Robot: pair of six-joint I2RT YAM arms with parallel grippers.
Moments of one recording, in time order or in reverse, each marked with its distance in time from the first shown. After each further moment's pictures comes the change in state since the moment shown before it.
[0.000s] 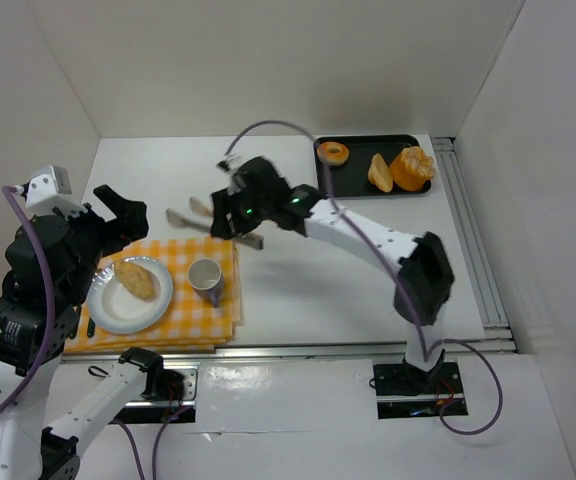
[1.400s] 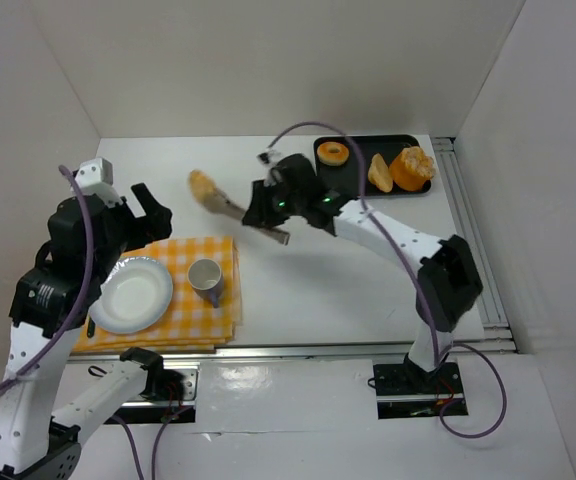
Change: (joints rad) left arm -0.004 0.101 -0.076 0.008 0.127 0.061; right arm -0.269 -0.255 -0.336 0.149 -0.002 0.114
